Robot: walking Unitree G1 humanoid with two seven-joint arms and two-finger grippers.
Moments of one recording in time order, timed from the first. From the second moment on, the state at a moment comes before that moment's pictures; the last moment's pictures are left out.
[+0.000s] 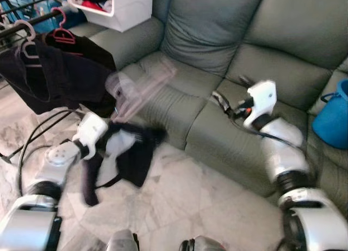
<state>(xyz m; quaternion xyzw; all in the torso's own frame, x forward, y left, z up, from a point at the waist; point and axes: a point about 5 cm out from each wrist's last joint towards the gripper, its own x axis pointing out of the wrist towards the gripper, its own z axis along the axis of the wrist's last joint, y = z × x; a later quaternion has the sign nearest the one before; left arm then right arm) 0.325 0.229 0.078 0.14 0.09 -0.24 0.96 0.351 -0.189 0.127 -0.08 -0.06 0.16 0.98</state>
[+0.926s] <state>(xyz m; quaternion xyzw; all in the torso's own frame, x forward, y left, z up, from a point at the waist) 0.320 0.183 0.155 0.20 -0.03 -0.48 0.85 0.336 -0.179 0.083 -0.06 0.06 0.20 0.98</state>
